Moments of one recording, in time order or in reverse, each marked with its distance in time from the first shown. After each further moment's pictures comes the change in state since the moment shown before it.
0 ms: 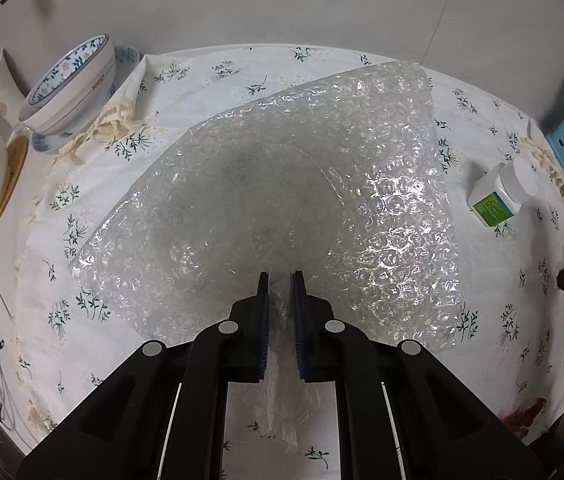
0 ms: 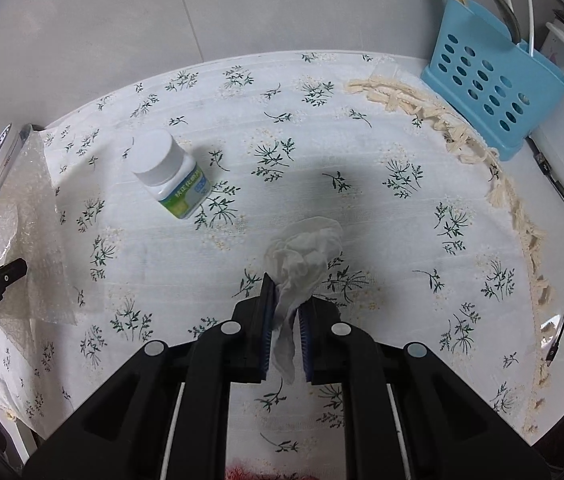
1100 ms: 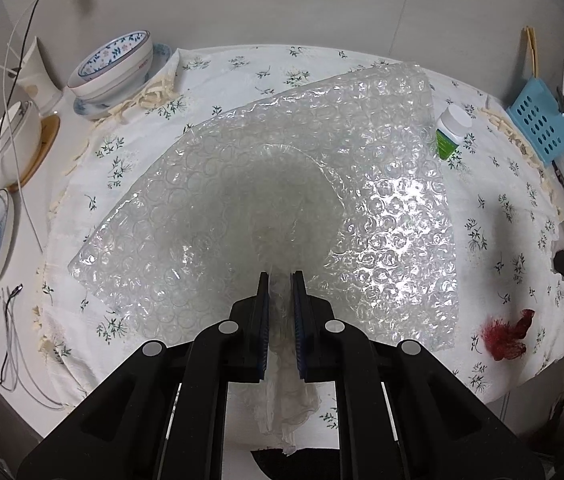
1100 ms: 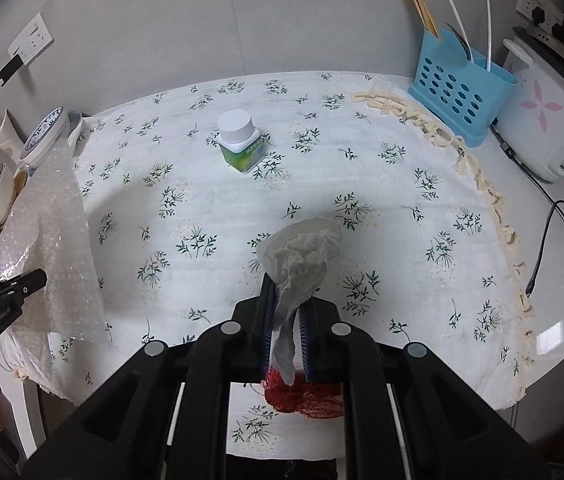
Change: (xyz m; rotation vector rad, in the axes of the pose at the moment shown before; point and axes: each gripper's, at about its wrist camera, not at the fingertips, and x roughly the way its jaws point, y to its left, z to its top) left arm -0.076 0.012 -0.091 0.014 -0.033 -0.019; right arm -0.090 0.030 -0.078 -0.022 -0.085 0.013
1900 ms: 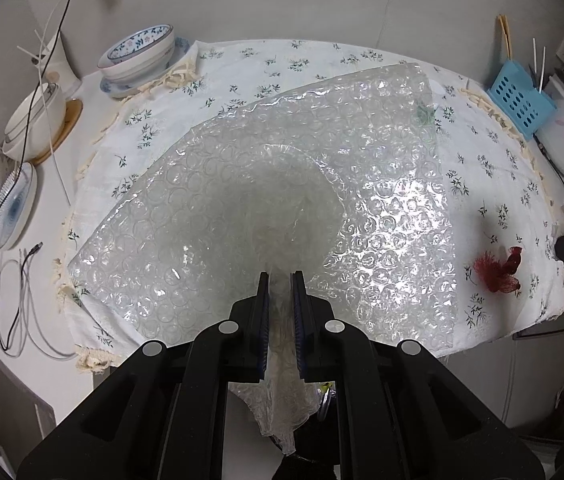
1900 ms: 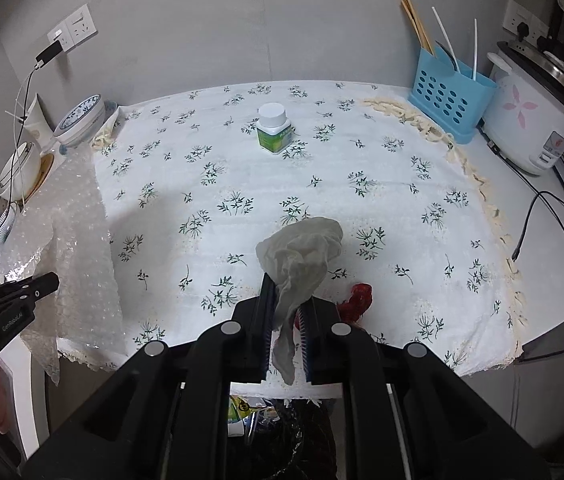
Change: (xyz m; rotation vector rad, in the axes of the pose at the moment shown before) left arm -0.046 0.011 -0.069 0.012 -0.014 0.000; right arm -0.062 0.028 -0.061 -0.039 -0.062 0.006
